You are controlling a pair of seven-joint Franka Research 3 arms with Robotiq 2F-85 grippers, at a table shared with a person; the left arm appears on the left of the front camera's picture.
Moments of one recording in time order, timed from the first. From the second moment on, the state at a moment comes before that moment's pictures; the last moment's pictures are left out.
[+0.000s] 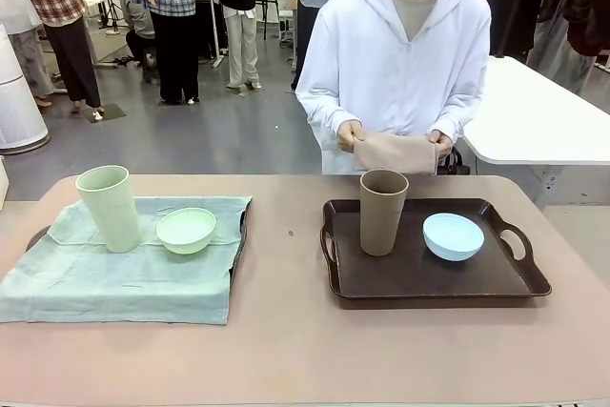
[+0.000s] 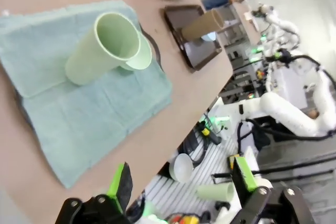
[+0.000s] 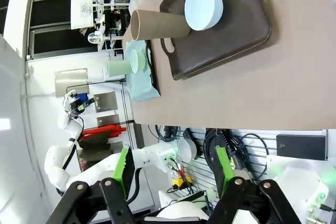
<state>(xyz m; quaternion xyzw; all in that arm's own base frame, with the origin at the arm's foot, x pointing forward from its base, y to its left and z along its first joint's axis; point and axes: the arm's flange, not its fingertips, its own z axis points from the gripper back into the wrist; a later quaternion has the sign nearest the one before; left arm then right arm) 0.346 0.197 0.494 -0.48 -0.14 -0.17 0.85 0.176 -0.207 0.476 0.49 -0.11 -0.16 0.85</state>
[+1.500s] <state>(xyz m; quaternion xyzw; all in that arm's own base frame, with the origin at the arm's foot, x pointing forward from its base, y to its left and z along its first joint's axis) 0.344 0.201 0.493 -0.48 -0.13 -0.14 0.86 0.175 -0.209 0.477 0.49 -0.11 -0.17 0.85</state>
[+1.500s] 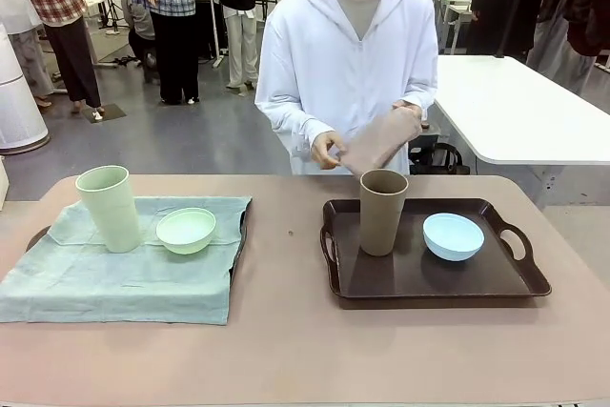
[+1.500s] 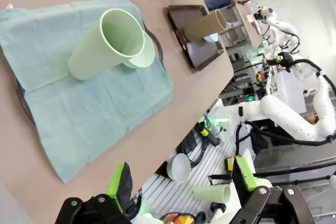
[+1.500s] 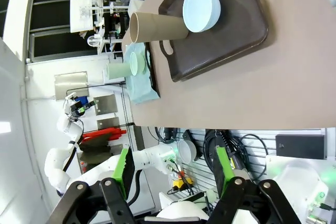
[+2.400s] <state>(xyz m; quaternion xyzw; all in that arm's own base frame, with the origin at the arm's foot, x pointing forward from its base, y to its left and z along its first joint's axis) 0.362 -0.105 0.519 -0.21 -0.09 -0.49 0.84 0.280 -0.069 0.552 0.22 -0.03 -0.11 0.97</state>
